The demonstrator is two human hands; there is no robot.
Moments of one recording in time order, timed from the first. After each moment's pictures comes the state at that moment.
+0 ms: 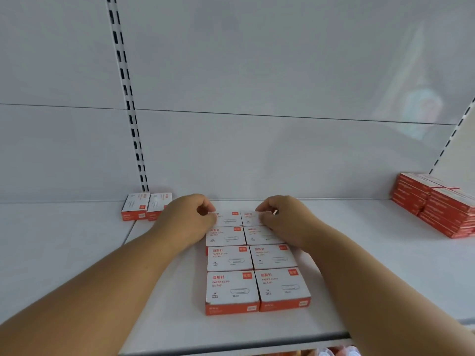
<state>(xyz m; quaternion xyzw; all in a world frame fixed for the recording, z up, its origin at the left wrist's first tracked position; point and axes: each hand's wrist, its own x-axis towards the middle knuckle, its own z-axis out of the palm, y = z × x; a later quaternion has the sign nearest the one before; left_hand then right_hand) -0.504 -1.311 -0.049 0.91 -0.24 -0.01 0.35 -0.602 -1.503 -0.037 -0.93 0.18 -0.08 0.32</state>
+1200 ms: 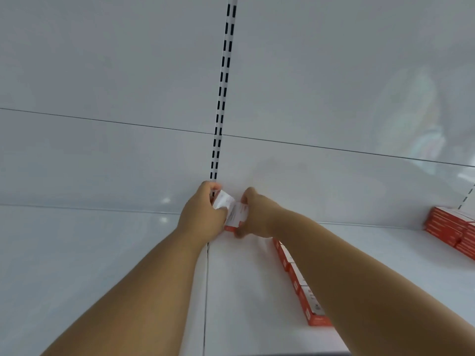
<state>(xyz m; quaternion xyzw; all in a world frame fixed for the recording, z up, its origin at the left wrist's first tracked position) -0.436 -1.221 -0.039 0.82 -0.21 0.04 0.53 -0.493 -1.353 -0.003 -0.98 0.13 -0.02 0.17</state>
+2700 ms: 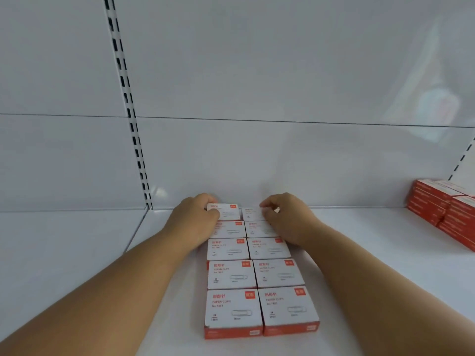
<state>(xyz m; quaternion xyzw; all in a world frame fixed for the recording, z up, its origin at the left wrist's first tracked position) -0.483 -1.333 -0.046 0.90 -0.21 -0.03 0.37 -0.568 -1.522 -0.042 -0.94 0.17 -0.12 0.27</state>
